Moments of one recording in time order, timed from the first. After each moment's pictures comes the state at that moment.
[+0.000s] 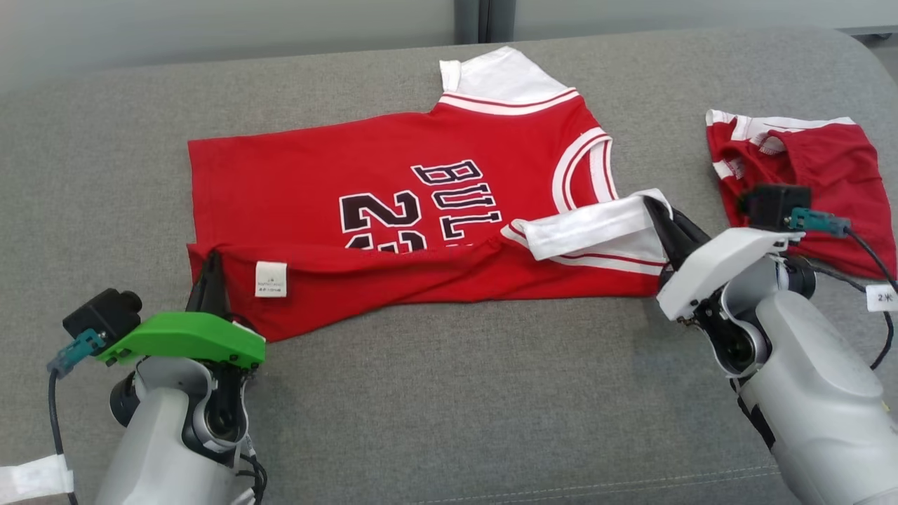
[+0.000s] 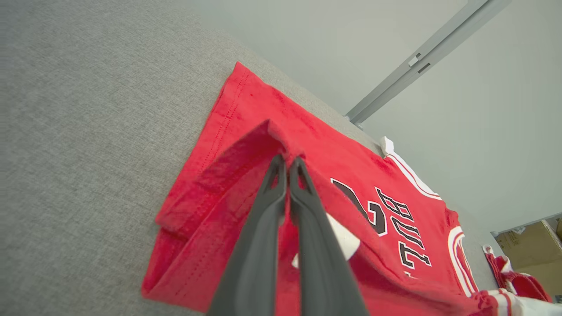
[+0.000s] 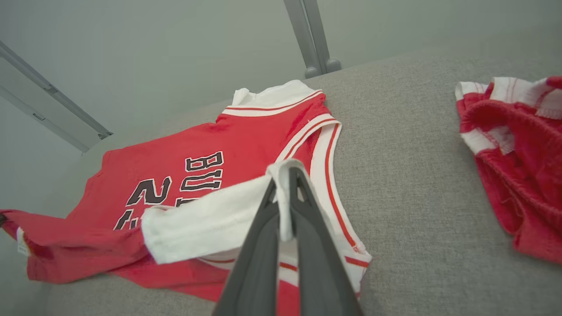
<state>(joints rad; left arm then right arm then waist) -0.32 0.06 -0.19 0.45 -0.90 0.09 -0.19 -0.44 -0.19 0.35 0.54 0.63 0.12 -0.04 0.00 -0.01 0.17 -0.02</state>
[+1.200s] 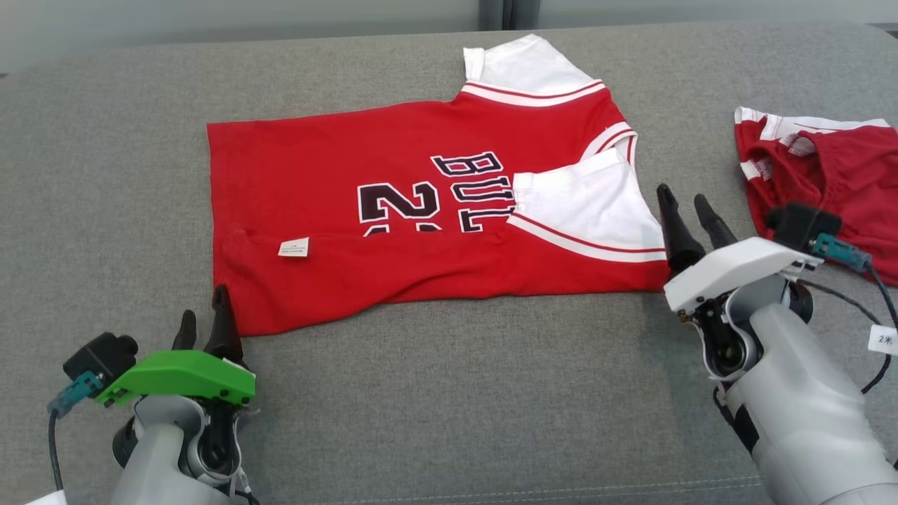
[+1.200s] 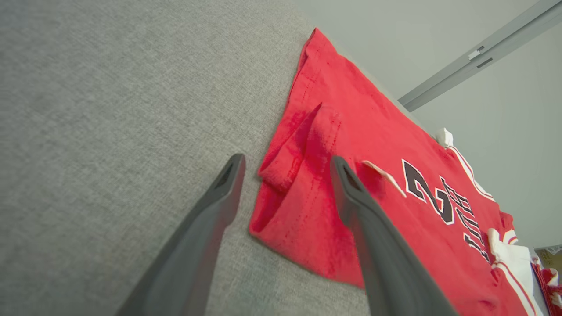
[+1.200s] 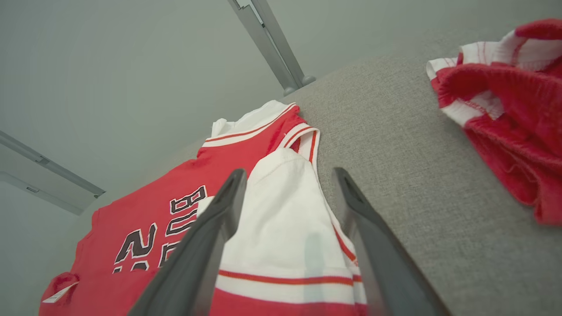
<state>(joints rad) -0.34 0.05 -0.15 0.65 -0.92 0.00 -0.23 -0.50 -0.12 0.27 0.73 0.70 0.11 -0.22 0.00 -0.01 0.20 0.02</state>
